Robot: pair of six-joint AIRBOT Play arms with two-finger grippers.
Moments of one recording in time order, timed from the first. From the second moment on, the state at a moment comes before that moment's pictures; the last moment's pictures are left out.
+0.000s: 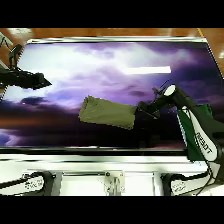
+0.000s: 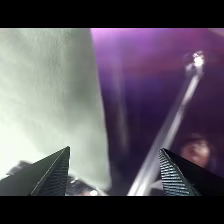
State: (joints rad) left arm 0.18 -1.36 1.42 0.98 -1.20 -1.24; right arm 0.08 -1.65 1.16 -0.98 1.16 1.60
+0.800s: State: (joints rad) left arm 0.19 -1.34 1.42 0.98 -1.22 -1.29; right arm -0.11 -1.53 1.32 -0.76 1.15 1.41
